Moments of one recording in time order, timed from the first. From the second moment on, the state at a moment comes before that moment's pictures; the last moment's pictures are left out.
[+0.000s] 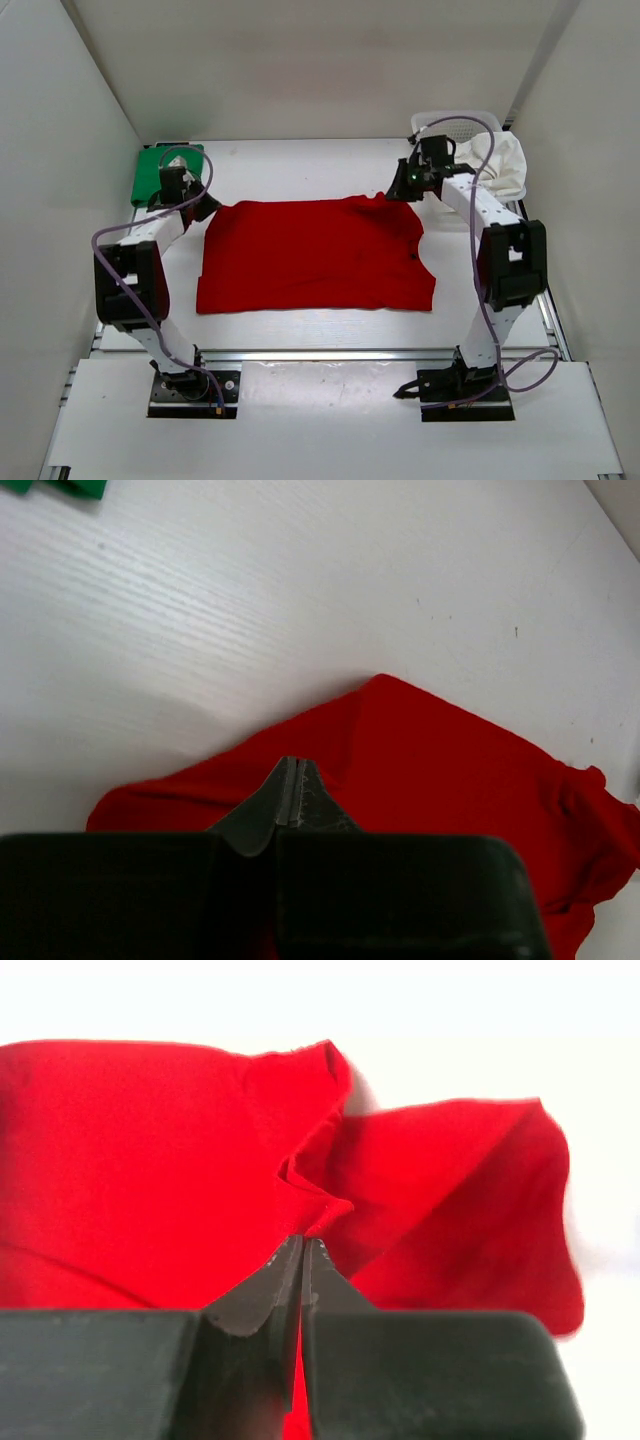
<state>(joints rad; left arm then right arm) 0.08 1.71 1.09 -0.05 0.17 -0.57 0.16 1.87 1.50 -0.48 -0.32 0.32</state>
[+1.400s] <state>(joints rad) 0.30 1.34 0.65 -0.05 0.25 -0.68 0.01 0.87 0.28 -0.12 -0.35 0.64</state>
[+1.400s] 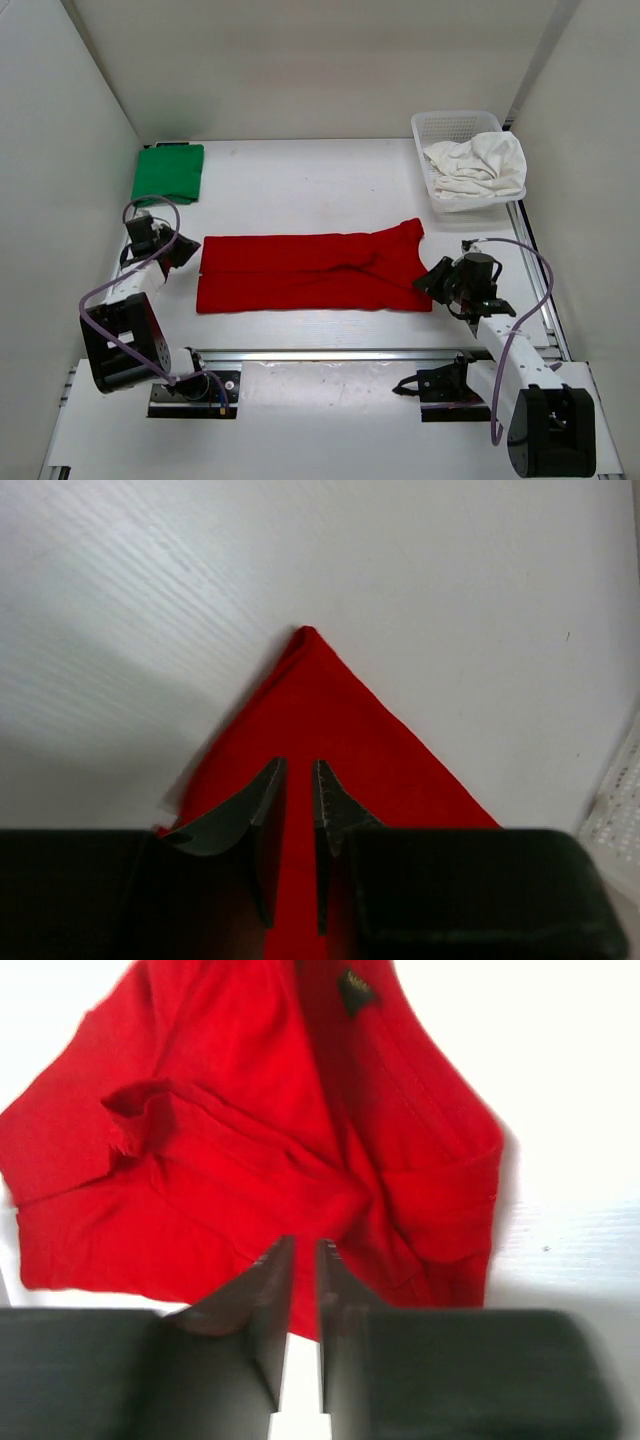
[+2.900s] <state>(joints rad) -0.55 1.28 0.37 0.46 0.09 -0.82 0.56 1.43 0.74 -0.16 -0.06 0.42</state>
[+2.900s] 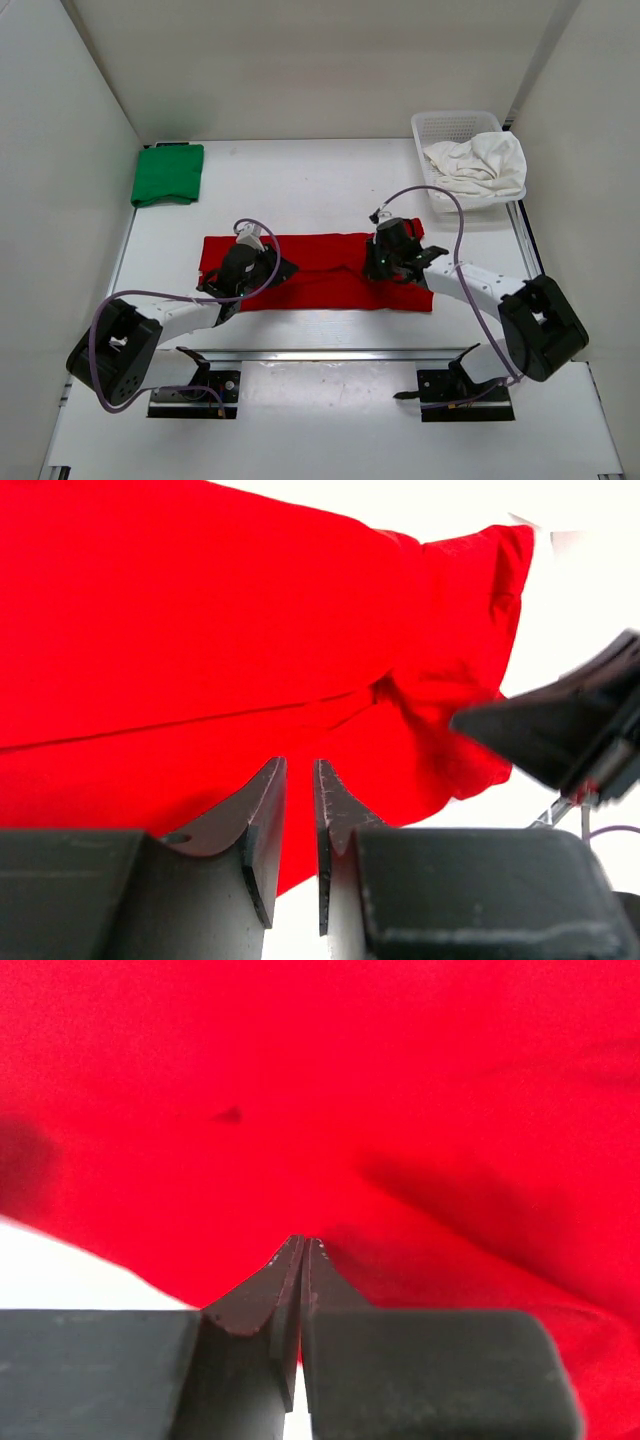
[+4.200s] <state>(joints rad) -0.68 1.36 0.35 0.60 0.12 -0.90 0.49 1.44 0.64 -0.05 -0.18 0.54</state>
